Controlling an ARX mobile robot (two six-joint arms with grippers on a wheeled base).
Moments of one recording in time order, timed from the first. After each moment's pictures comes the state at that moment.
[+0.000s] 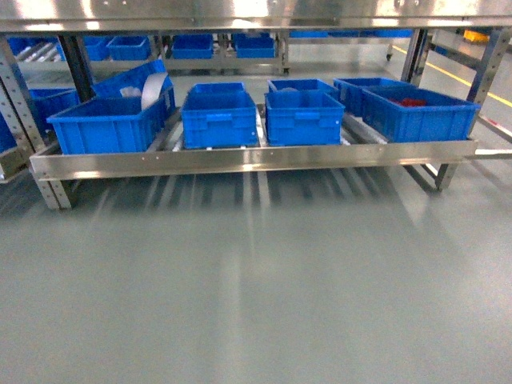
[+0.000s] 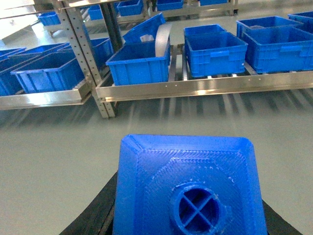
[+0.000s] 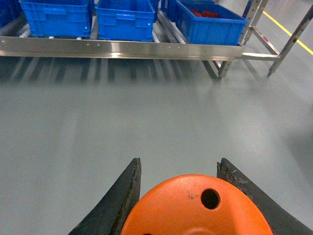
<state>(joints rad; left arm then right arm) 0.15 1.22 0.40 0.65 -0.05 0.17 0.15 1.25 0.31 0.65 0.25 -0.05</state>
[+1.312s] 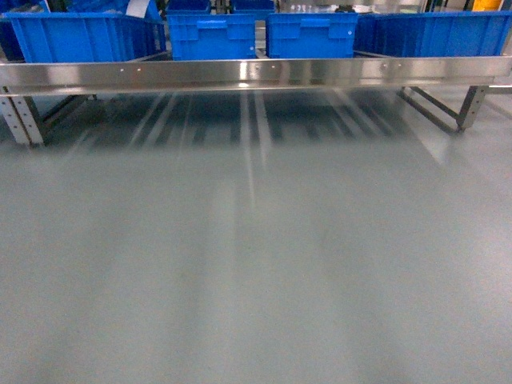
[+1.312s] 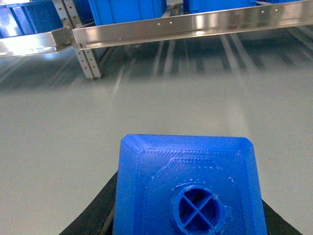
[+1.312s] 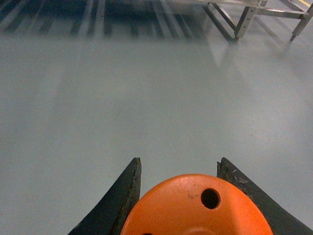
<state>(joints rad) 0.15 1.22 0.40 0.65 -0.05 0.17 0.15 1.26 0.31 0.65 0.25 -0.05</state>
